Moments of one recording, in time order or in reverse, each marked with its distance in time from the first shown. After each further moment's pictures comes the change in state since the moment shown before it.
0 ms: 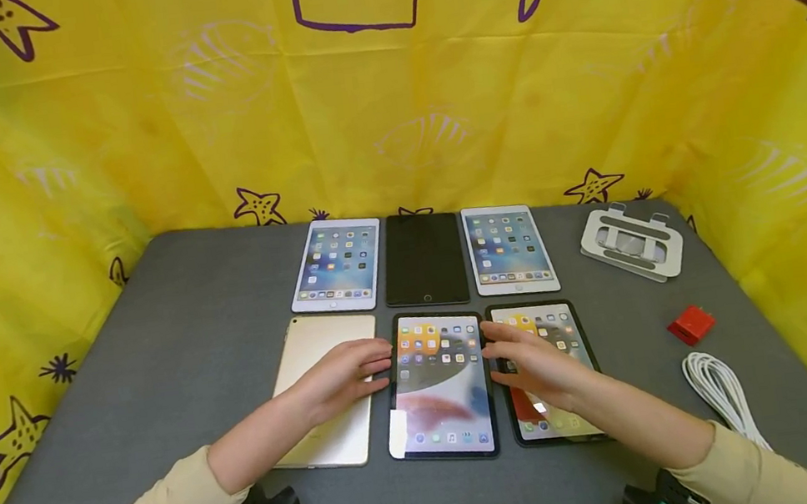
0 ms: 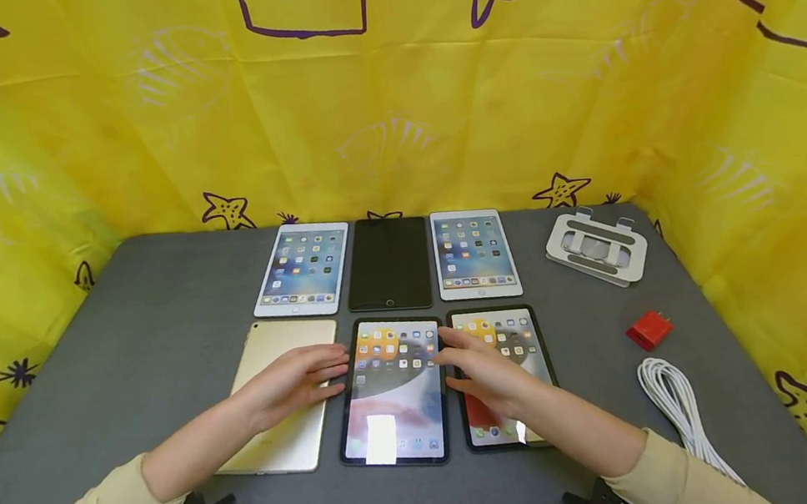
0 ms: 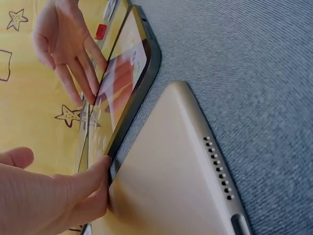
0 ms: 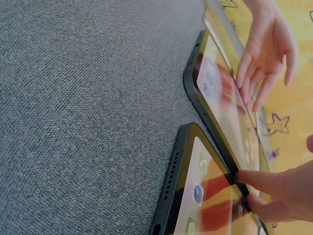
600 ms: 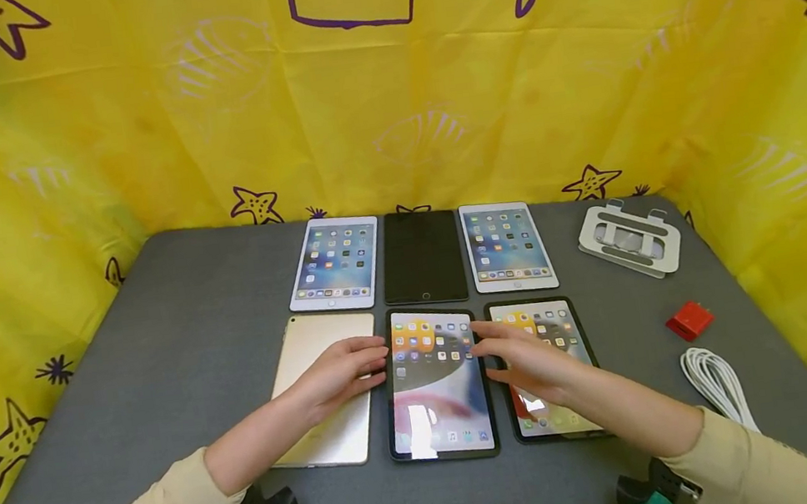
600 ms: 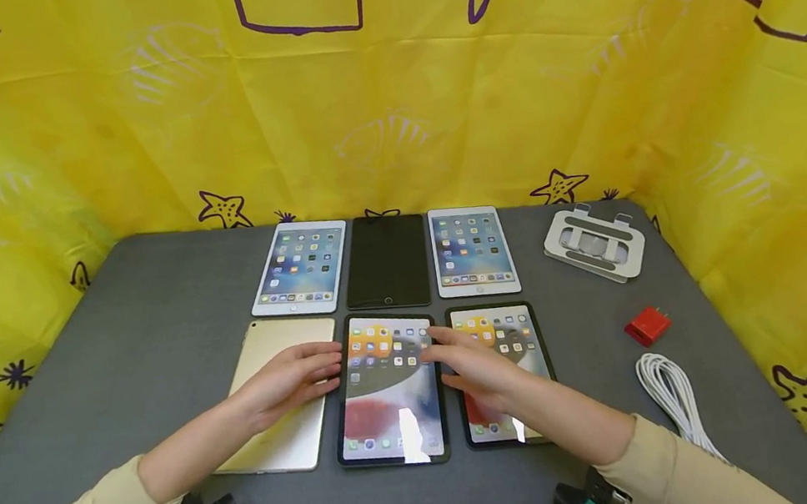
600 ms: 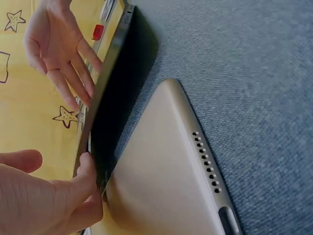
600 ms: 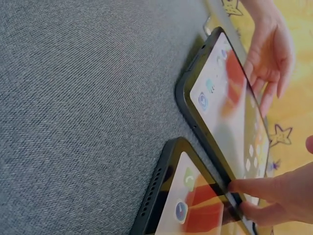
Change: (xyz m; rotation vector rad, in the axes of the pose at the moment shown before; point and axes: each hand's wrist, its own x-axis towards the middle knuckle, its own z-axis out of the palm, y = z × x) left_hand 0.000 -0.001 -0.001 0.058 0.074 0.029; right_hand 0.003 -0.006 0.010 -0.060 0.009 0.027
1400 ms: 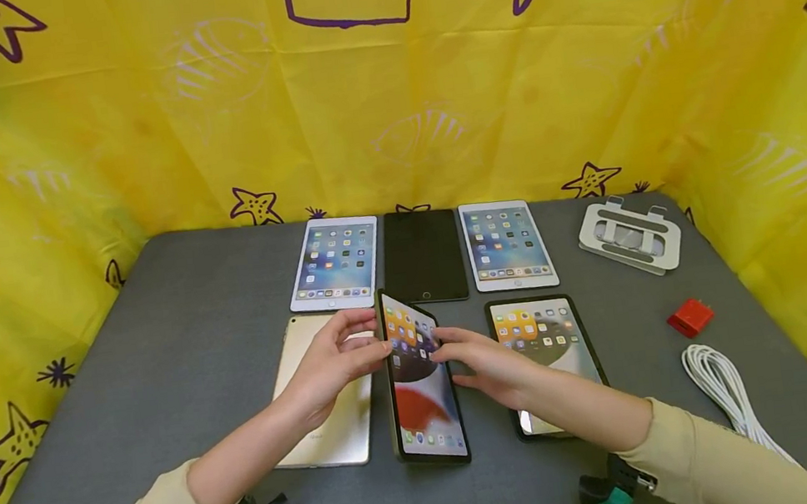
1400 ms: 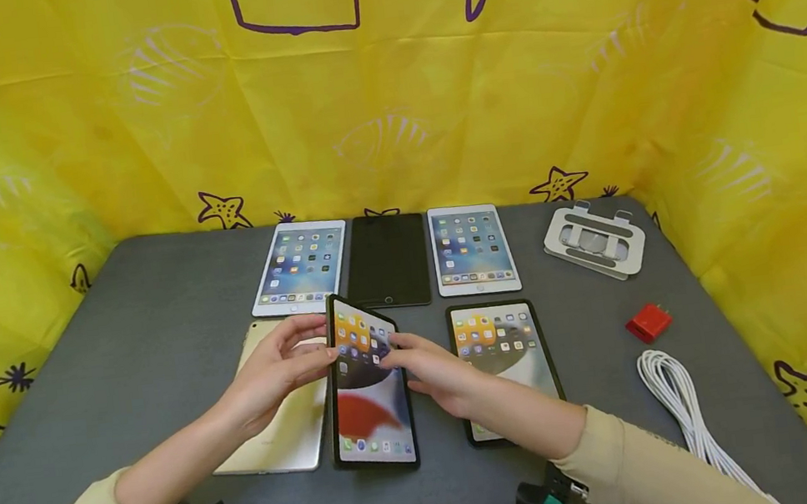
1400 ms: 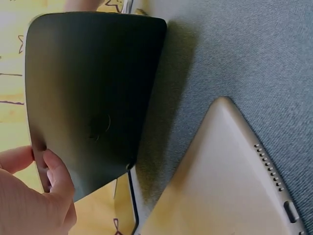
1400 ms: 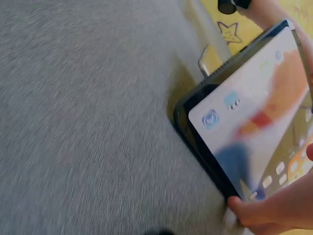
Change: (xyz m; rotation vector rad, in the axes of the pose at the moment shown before) left_hand -0.025 0.023 0.012 0.077 0.090 0.249; right_hand 0.020 0.004 0.041 0.051 0.022 0.015
